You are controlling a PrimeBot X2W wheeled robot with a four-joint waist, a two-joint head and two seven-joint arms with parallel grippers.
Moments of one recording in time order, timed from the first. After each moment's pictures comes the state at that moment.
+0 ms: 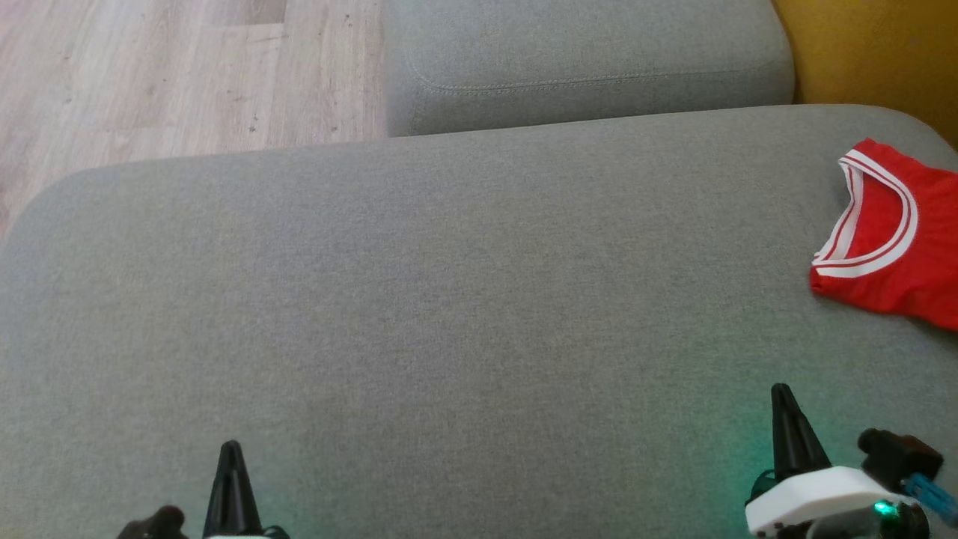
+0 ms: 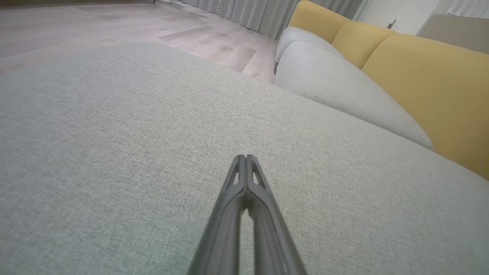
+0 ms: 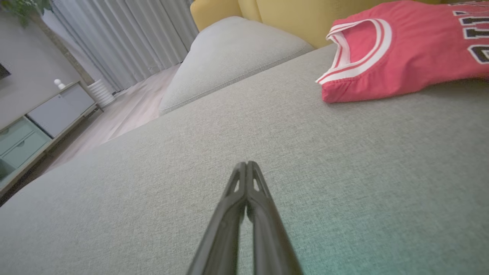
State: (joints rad) left arm 0.14 0.05 -0.09 0.27 -0.48 0.06 -0.18; right arm 0.05 -0.05 -0.02 0.40 0.37 0.13 -0.17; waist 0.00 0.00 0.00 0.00
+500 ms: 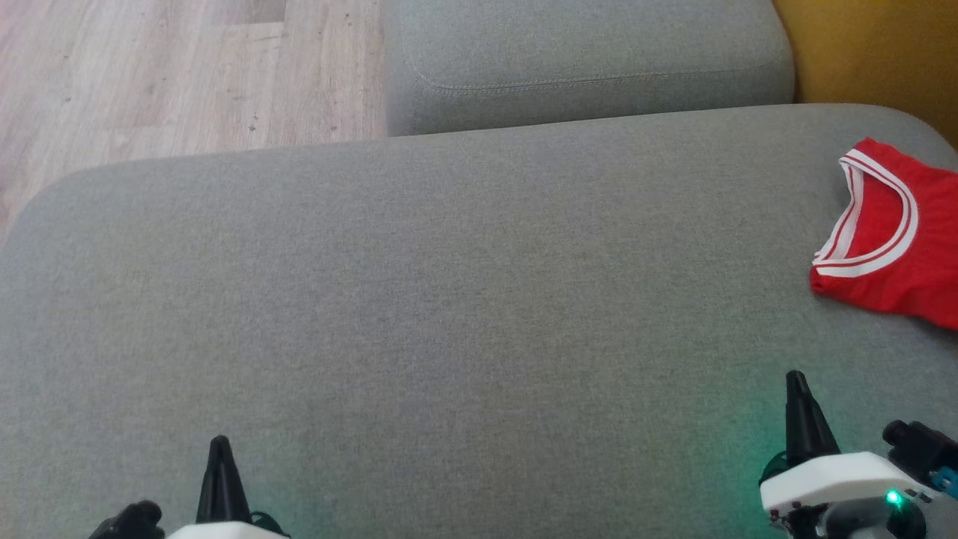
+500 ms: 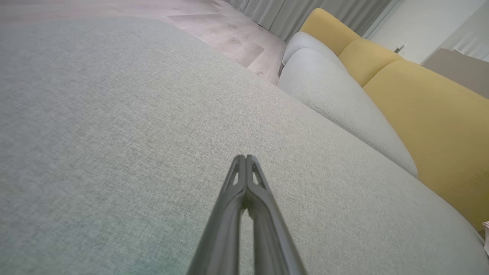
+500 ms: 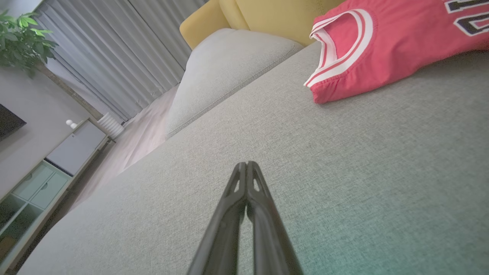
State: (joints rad) left arm 0.12 0.05 -0.06 0.27 -0.65 0.03 -0.14; right arm 0.03 -0.05 -0.04 0.38 0.56 0.13 -0.12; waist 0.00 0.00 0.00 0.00
